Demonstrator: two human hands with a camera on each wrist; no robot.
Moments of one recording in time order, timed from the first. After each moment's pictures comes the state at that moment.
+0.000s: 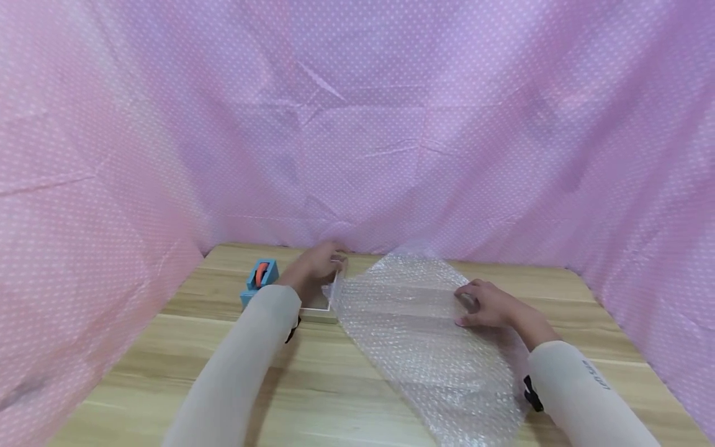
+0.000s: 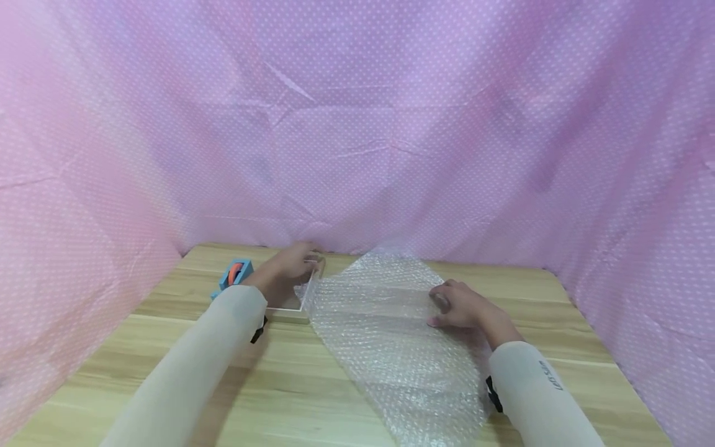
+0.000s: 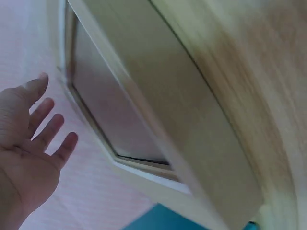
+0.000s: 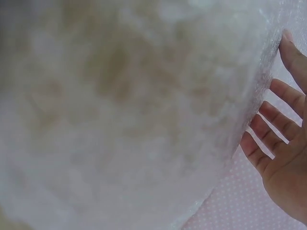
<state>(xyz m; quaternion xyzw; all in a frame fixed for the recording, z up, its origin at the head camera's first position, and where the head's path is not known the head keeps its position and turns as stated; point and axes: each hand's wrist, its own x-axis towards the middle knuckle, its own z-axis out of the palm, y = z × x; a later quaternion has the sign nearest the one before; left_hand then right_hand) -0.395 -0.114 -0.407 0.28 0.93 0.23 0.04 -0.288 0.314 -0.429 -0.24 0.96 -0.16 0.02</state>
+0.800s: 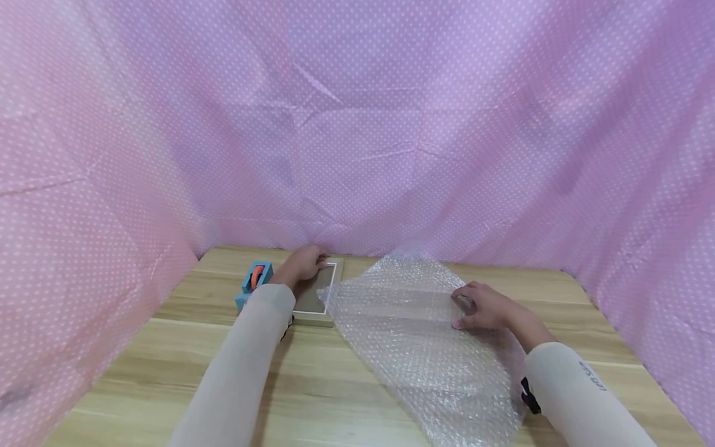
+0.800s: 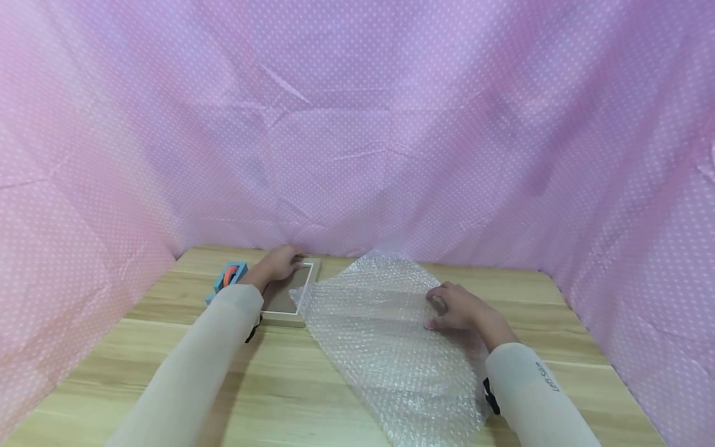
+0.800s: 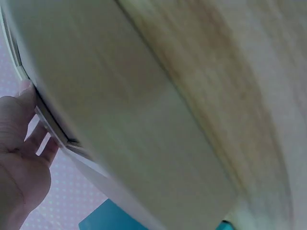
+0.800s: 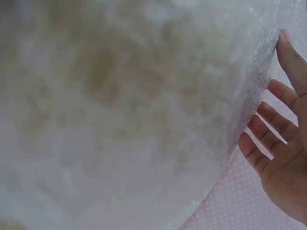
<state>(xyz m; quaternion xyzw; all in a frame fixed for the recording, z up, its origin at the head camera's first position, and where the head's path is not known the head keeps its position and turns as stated) -0.425 -0.135 -0.429 0.25 0.96 0.15 -0.02 -0.290 0.313 -0.427 -0.22 0.96 -0.16 0.05</state>
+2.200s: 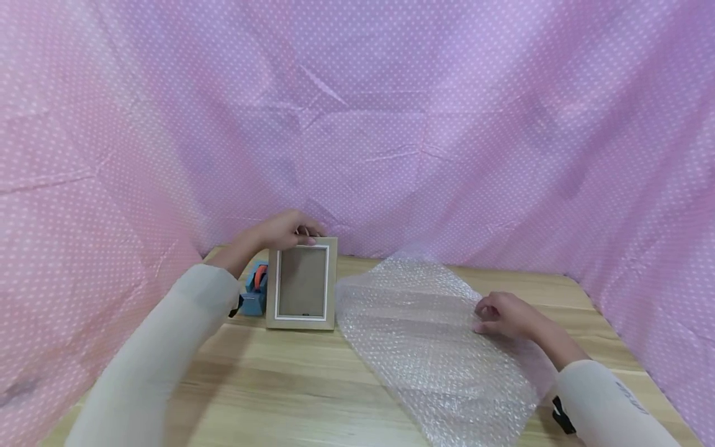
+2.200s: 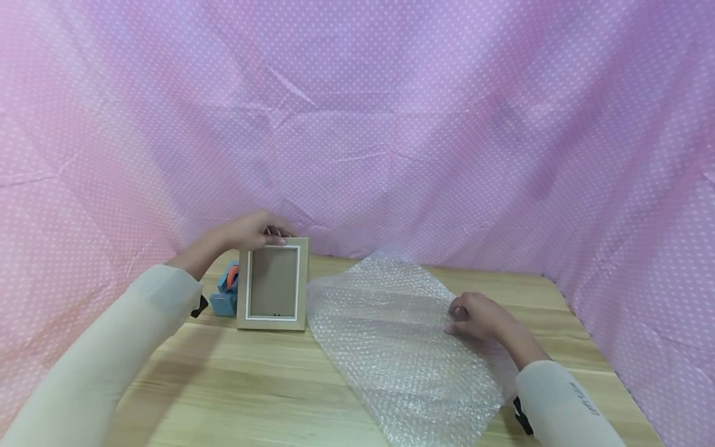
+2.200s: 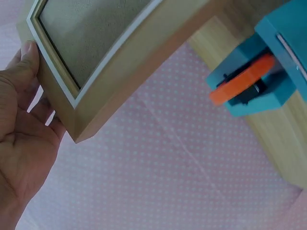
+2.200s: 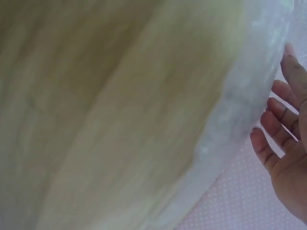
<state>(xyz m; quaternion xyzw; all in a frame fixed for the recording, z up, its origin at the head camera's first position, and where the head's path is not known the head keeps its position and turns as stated) -0.379 -0.178 -0.298 0.41 0.88 0.22 0.01 -0.272 0.346 -0.423 -0.25 0.95 -0.17 0.01</state>
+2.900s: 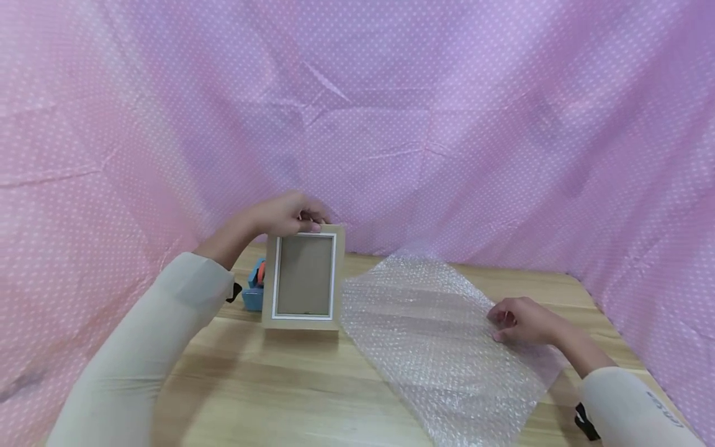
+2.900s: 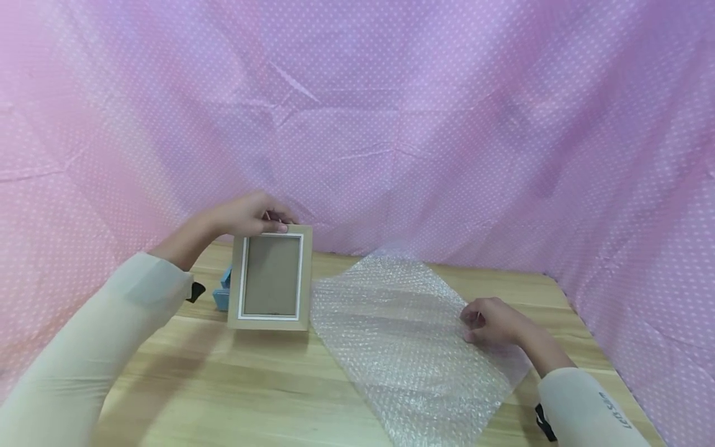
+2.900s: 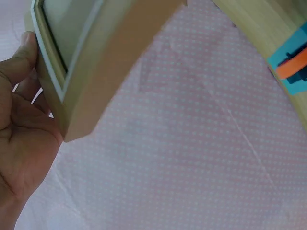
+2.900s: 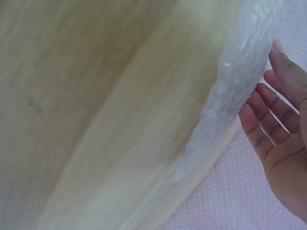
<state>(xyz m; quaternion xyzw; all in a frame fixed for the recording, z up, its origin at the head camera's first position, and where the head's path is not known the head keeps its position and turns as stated) -0.353 -0.169 -0.249 0.45 0.87 0.20 0.01 -0.255 0.366 -0.418 -0.28 0.94 -0.19 0.03</state>
